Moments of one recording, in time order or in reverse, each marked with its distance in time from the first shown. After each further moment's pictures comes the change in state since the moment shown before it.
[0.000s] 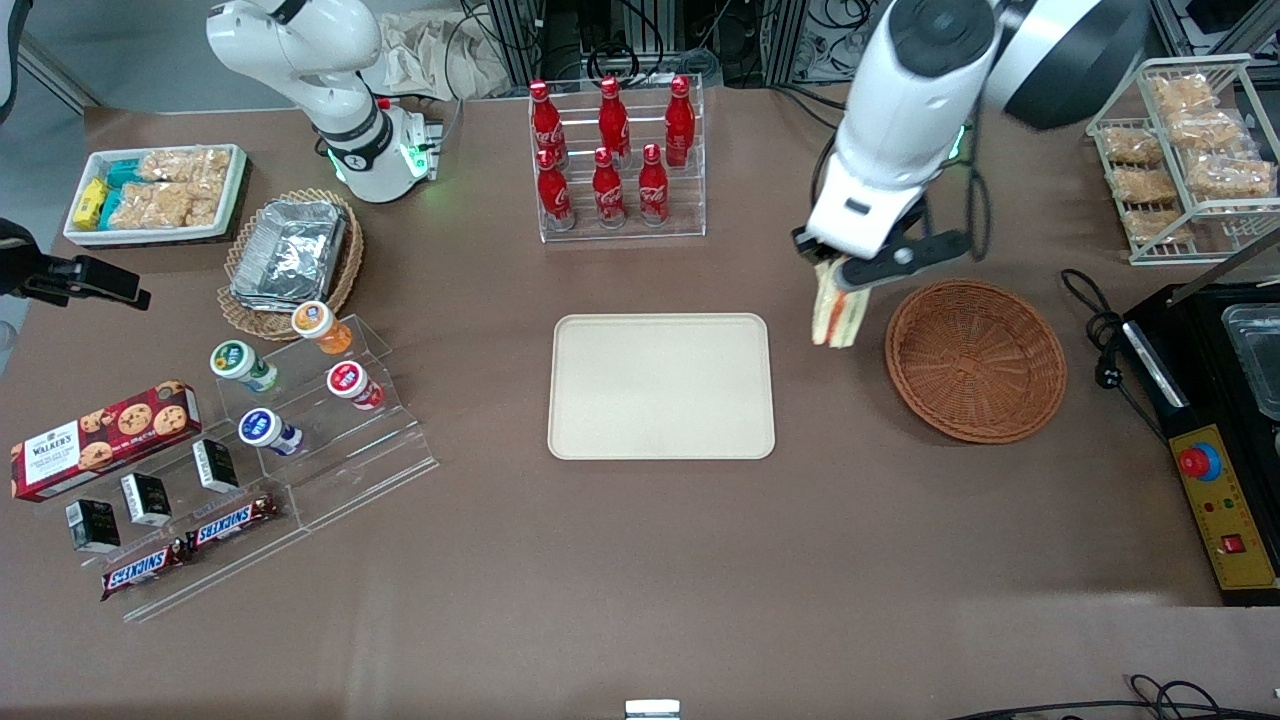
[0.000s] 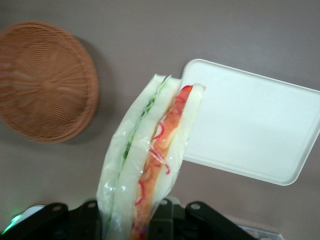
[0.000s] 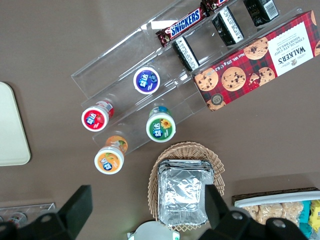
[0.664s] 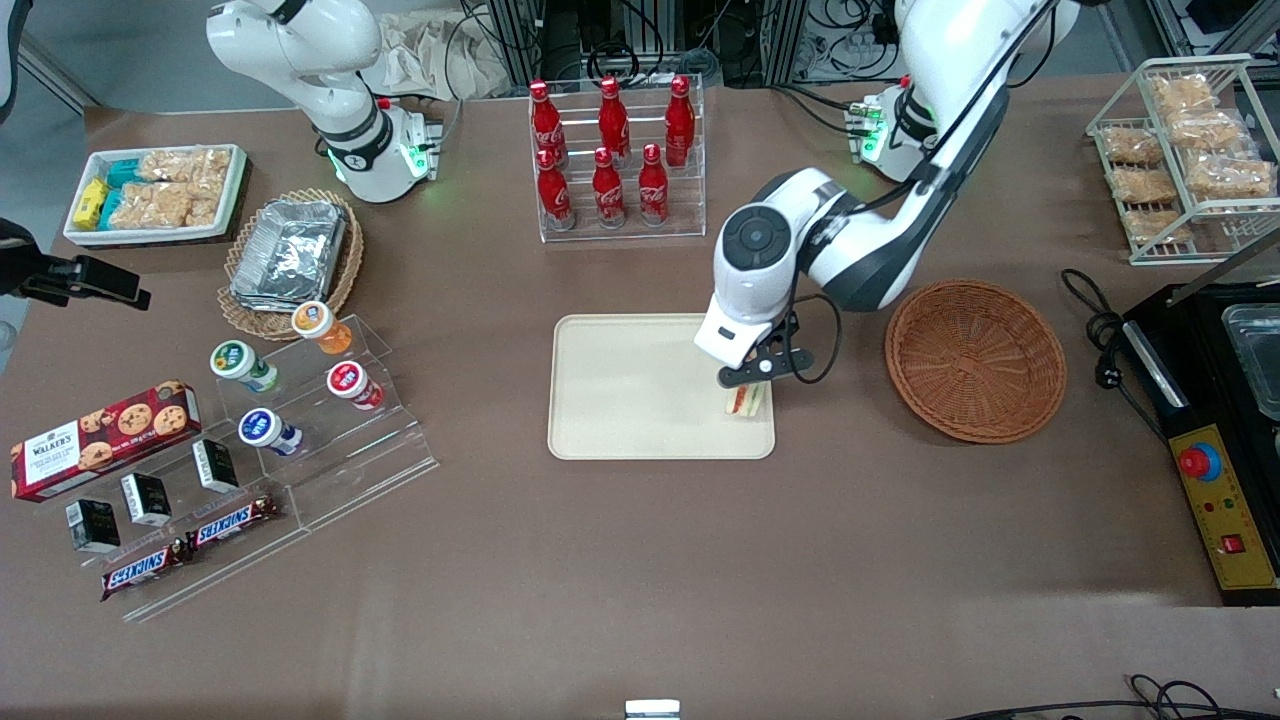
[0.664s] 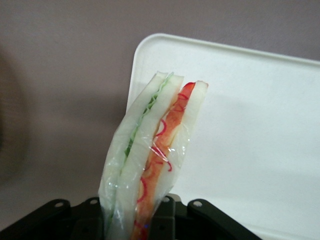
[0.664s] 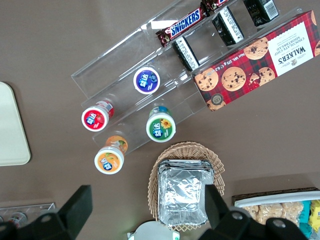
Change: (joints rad) arm -0.121 0.362 -0.004 -0.153 0.267 0.420 -0.197
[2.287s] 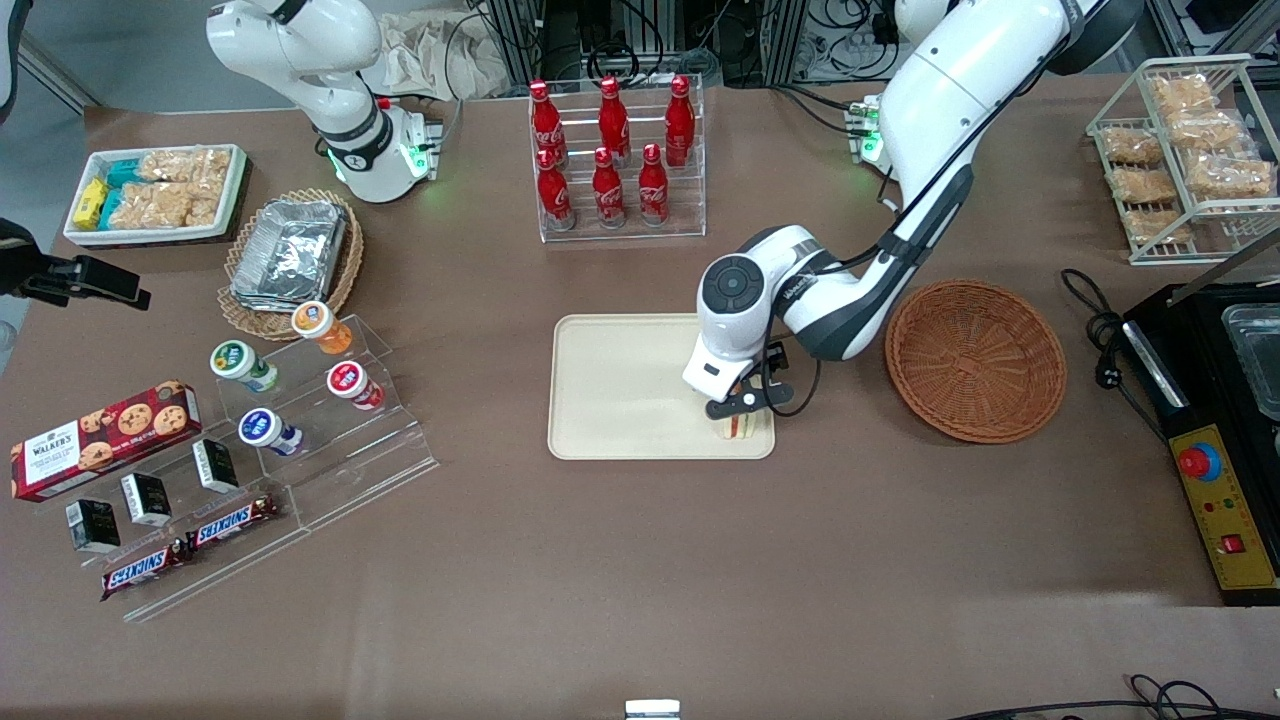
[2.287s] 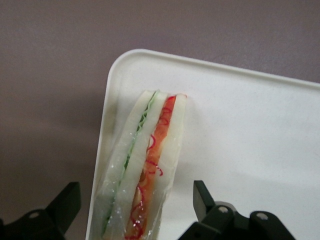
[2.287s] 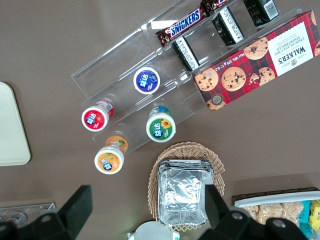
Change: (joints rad) arm -0.002 0.155 0.001 0.081 0.159 0.068 -0.114
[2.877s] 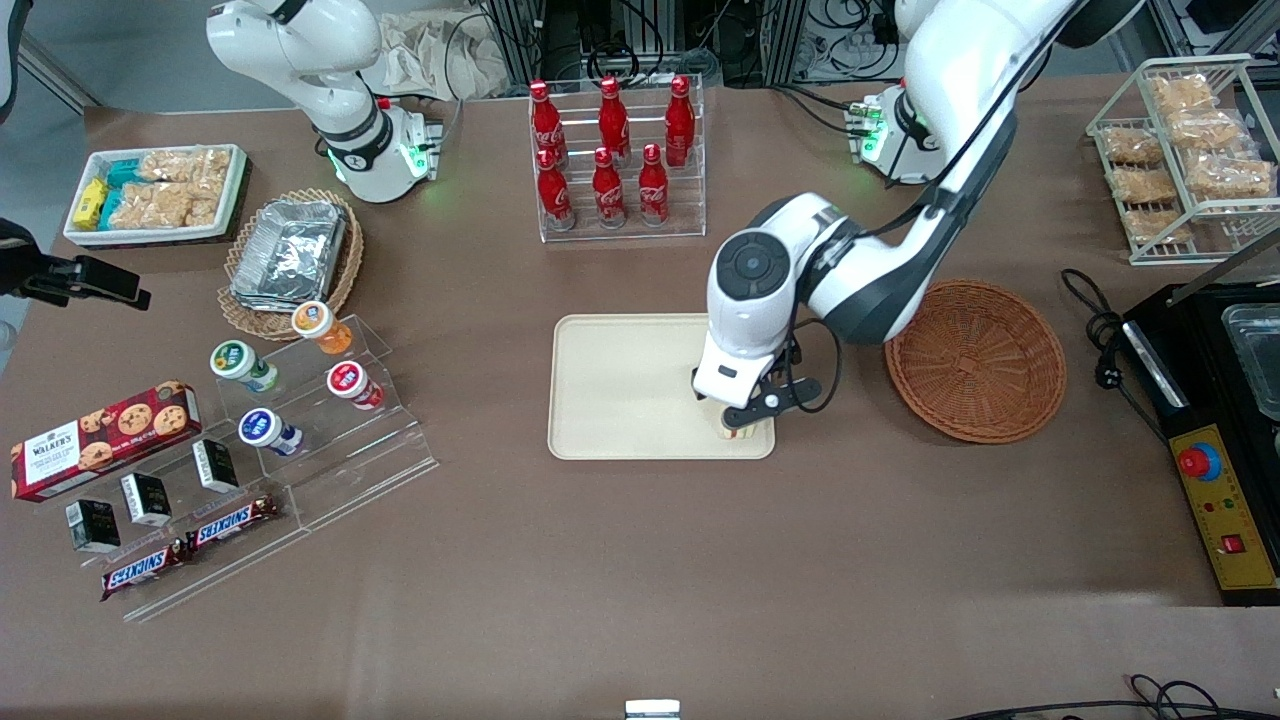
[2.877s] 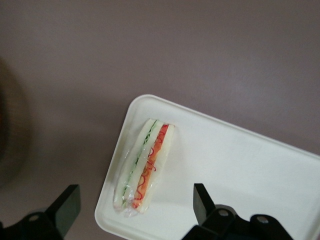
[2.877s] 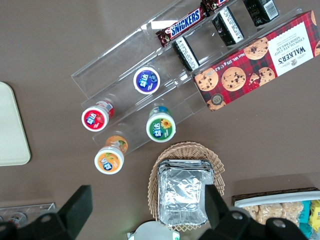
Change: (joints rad) arm 0.019 -0.127 0.001 0.184 -0.147 -0.214 -0.006
